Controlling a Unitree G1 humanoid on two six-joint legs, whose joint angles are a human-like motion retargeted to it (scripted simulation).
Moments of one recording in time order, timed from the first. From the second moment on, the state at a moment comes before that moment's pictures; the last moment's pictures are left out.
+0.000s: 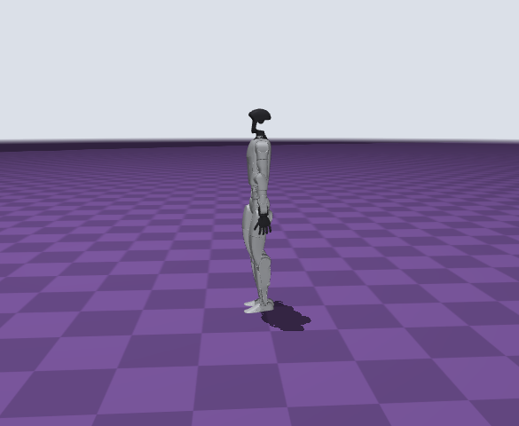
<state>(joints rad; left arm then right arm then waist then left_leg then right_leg) 0.03 0.13 0.21 1.60 0.20 0.07 -0.24 0.04 -0.13 -0.05 1.57 -0.81 0.04 0.29 -0.16 0.03 -0.12 -0.07 -0.13 0.10 0.06 -0.06 0.09 -0.01 0.01 -0.38 0.04 -0.13 -0.04</state>
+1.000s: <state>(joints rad) -0.02 0.14 0.25 1.55 0.22 0.10 -0.17 0.10 -0.20 -0.06 1.62 -0.84 0.13 0.15 0.08 0.01 -0.12 -0.16 -0.03 0.62 0.13 -0.08 0.05 0.23 -0.10 -1.45 0.10 -0.23 0.11</state>
